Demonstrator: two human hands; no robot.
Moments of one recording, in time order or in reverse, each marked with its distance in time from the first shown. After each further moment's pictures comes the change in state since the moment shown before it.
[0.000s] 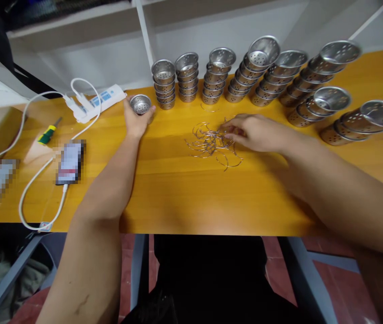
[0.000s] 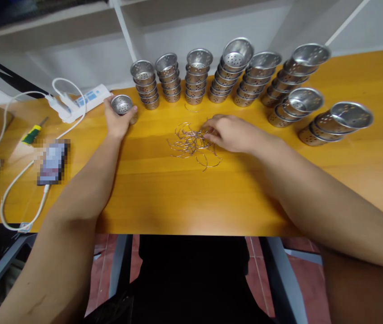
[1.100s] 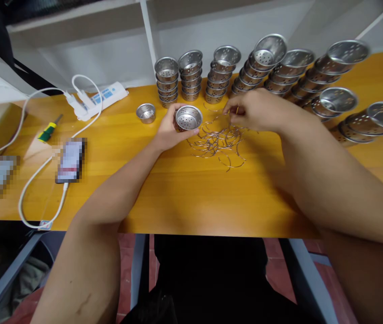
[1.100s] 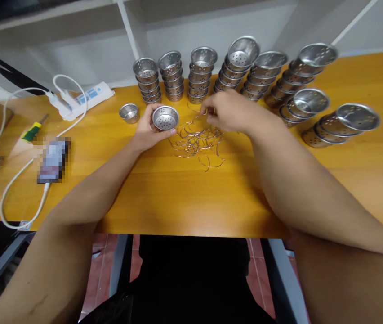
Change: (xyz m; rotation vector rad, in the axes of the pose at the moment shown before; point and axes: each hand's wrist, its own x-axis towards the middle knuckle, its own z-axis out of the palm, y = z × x) left_hand -0.072 0.126 0.095 -0.412 -0.441 0.035; right_hand 0.044 -0.023 -0.045 -0.111 0.035 0.077
